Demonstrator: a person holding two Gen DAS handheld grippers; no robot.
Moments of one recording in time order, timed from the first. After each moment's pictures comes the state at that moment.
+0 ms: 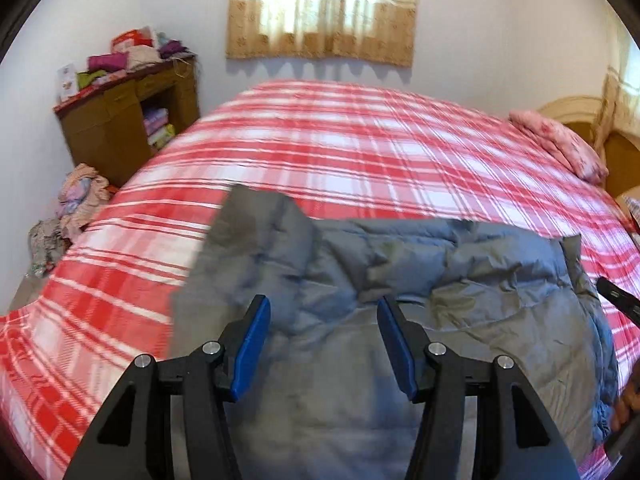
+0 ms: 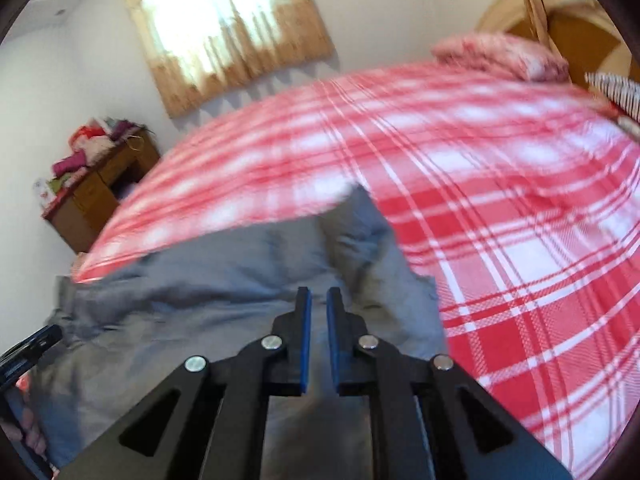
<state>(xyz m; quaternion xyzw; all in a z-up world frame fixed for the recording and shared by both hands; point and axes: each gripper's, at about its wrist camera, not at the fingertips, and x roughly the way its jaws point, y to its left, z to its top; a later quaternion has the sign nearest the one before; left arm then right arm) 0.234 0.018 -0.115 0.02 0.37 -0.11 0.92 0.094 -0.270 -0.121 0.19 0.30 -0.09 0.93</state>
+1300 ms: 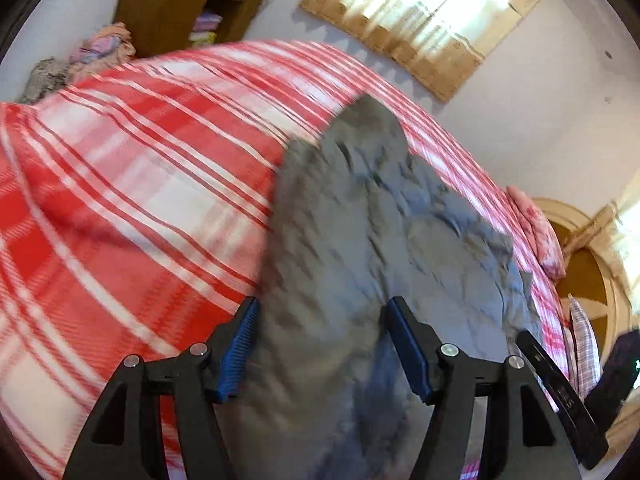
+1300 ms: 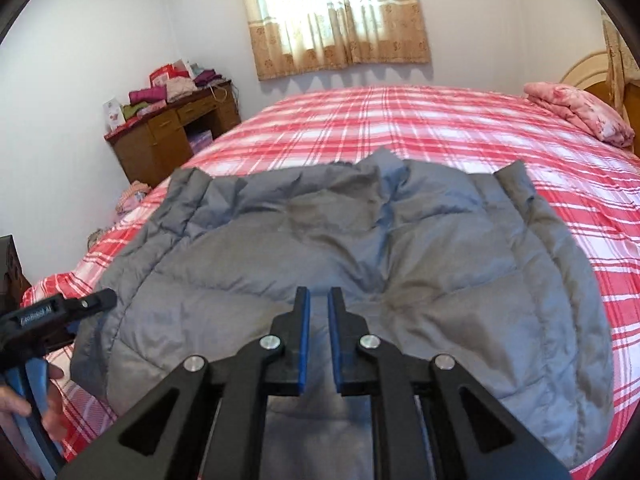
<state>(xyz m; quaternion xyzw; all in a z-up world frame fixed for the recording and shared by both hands) 0.168 0.128 -0.179 -0.23 0.43 -0.14 0.86 0.105 -0.124 -0.156 0.10 0.33 0.00 0.94</state>
